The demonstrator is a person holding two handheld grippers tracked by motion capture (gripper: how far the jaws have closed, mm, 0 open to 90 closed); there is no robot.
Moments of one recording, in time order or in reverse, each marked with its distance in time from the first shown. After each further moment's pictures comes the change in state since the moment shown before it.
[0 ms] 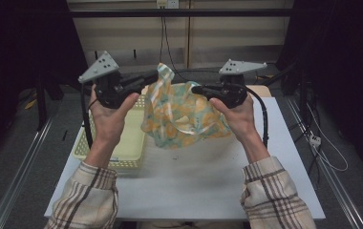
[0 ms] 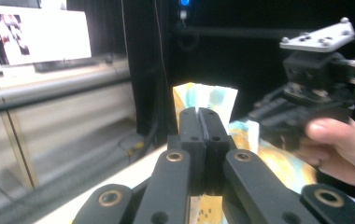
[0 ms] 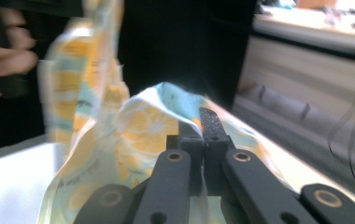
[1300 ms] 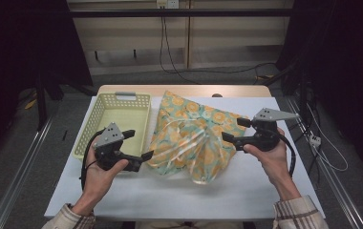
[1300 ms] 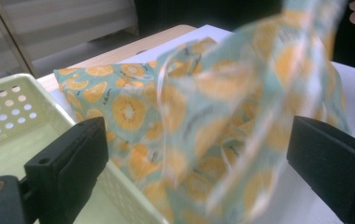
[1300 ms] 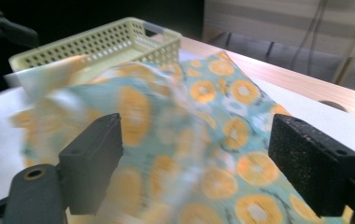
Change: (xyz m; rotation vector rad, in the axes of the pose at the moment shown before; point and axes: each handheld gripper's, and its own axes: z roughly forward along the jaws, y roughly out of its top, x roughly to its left) left arm -0.027 -0.132 -0.051 0.323 0.040 0.000; right arm 0.001 -0.114 -0.076 0.125 -0.162 0.135
